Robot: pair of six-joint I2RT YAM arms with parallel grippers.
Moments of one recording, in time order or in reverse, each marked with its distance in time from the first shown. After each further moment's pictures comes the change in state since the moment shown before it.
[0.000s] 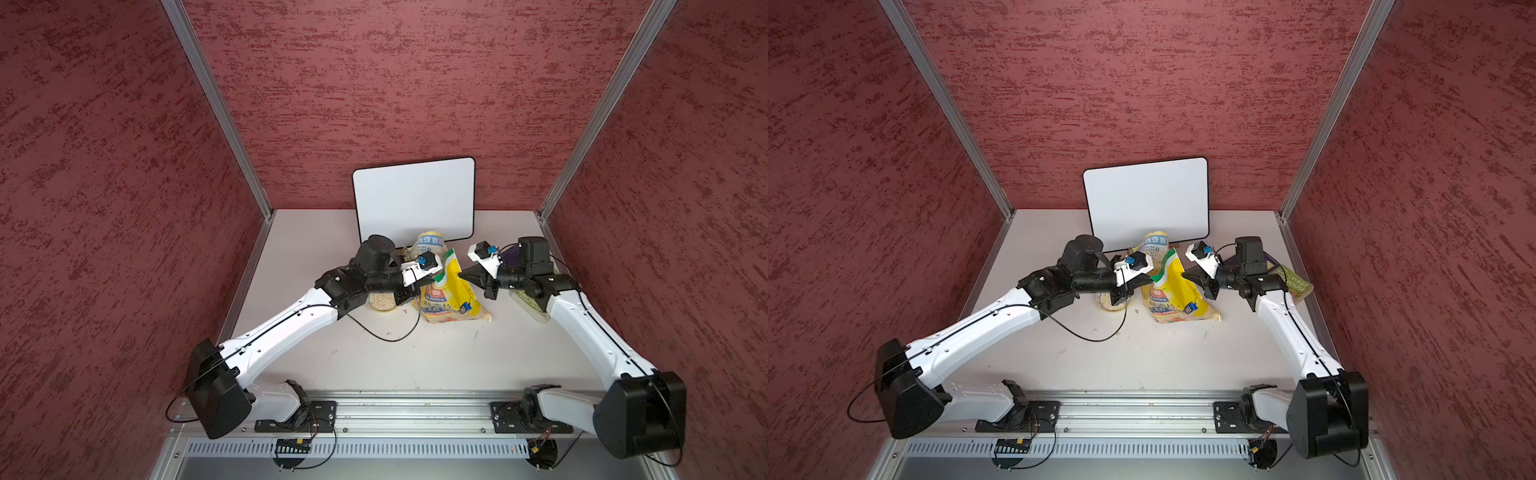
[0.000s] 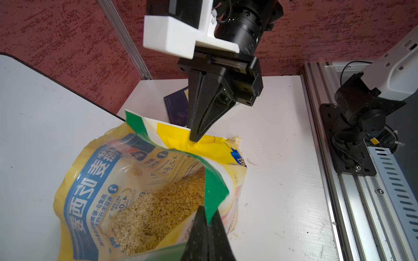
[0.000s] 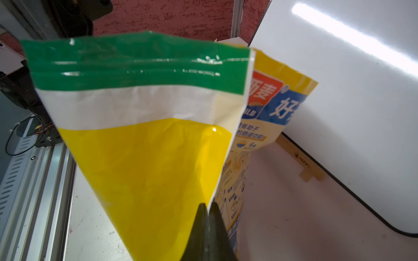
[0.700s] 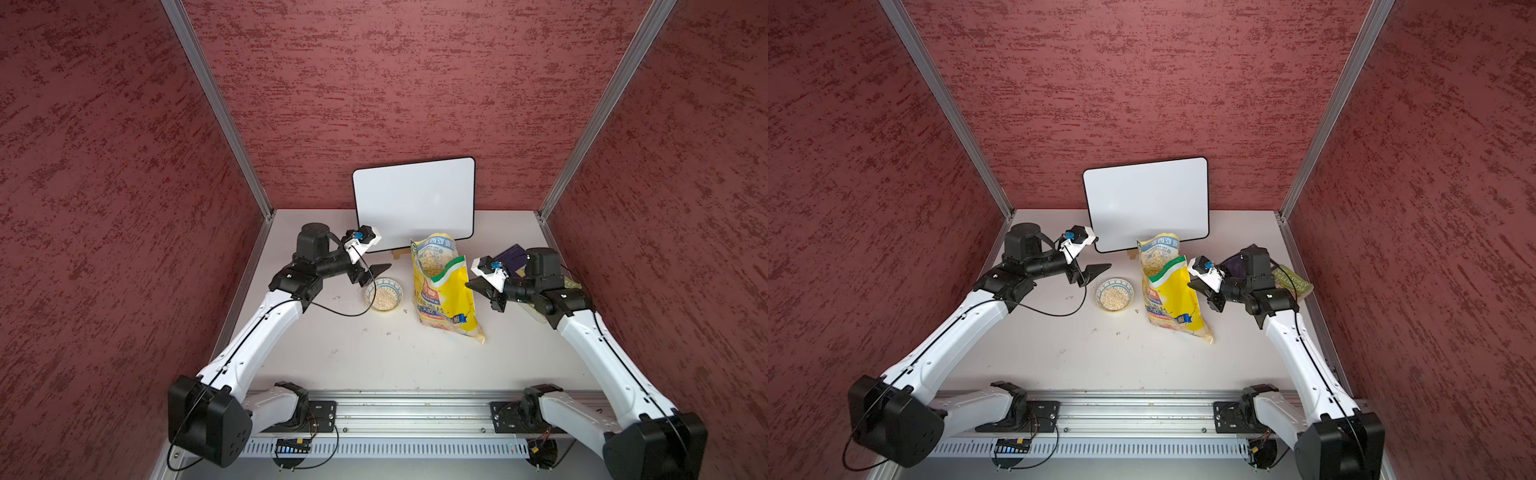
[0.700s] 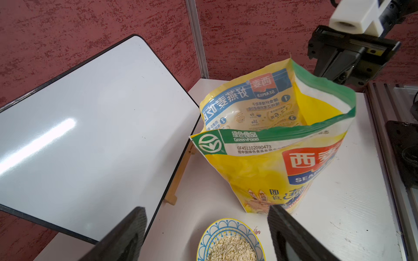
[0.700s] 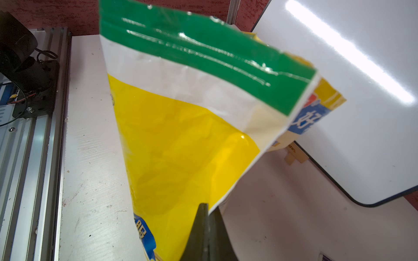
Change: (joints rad) left arm 0.475 -0.092 -0.136 0.114 0.272 0.033; right arm 0.016 -0.151 -0.050 -0.103 0.116 -0.104
